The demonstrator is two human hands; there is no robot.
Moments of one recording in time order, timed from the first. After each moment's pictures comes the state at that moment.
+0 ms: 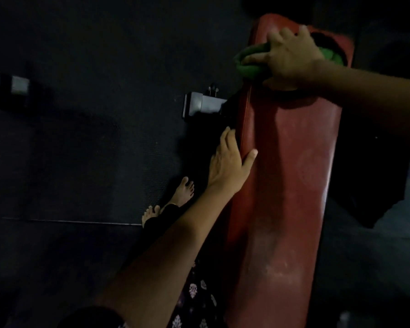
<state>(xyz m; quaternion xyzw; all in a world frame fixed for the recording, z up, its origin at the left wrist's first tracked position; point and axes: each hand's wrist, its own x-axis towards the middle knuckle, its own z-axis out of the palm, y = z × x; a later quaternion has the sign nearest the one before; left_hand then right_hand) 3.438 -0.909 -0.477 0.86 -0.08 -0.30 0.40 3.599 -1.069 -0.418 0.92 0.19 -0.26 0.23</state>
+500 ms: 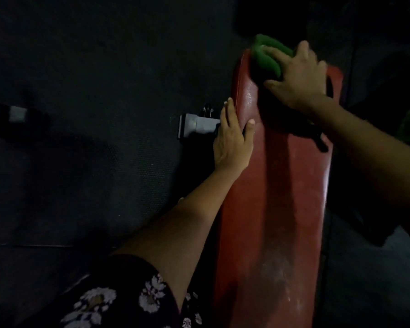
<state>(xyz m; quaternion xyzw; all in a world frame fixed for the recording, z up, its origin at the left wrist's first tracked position) 3.539 -0.981 -0.494 0.85 -0.02 -0.21 0.49 3.616 -1.124 -0.433 0.98 -0.11 -0.16 0.02</state>
